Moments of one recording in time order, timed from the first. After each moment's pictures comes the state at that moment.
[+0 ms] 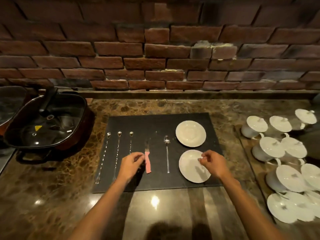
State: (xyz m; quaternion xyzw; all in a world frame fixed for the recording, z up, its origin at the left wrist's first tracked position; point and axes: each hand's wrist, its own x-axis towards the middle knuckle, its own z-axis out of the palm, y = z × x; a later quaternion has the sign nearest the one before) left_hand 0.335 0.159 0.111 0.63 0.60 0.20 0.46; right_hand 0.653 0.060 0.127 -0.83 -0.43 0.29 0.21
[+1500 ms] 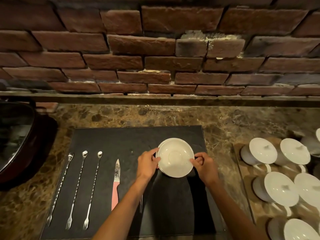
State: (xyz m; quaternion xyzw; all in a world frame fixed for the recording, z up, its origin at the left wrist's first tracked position) left_hand 0.543 0.259 0.062 0.62 0.62 0.15 0.47; right_hand 0.751 0.177 0.056 -0.82 -0.36 0.31 0.32
